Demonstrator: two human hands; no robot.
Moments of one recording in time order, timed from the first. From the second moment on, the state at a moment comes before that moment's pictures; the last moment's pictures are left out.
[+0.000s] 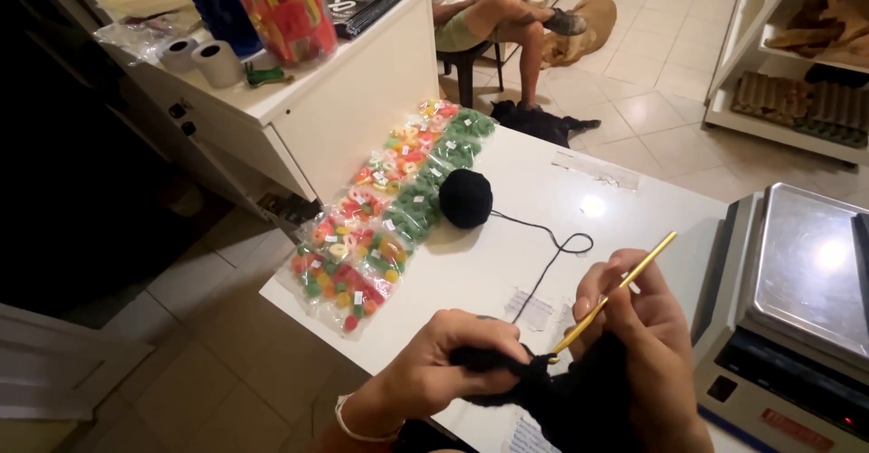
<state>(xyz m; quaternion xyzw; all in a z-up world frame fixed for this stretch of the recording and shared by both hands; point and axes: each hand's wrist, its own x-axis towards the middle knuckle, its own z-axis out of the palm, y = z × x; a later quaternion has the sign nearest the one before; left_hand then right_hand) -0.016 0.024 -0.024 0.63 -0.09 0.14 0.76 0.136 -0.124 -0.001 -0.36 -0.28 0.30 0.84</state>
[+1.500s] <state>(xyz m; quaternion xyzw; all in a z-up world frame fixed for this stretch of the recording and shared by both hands) -0.037 0.028 -0.058 0.66 0.33 0.27 0.61 0.126 -0.058 -0.067 -0.48 -0.48 0.40 0.62</state>
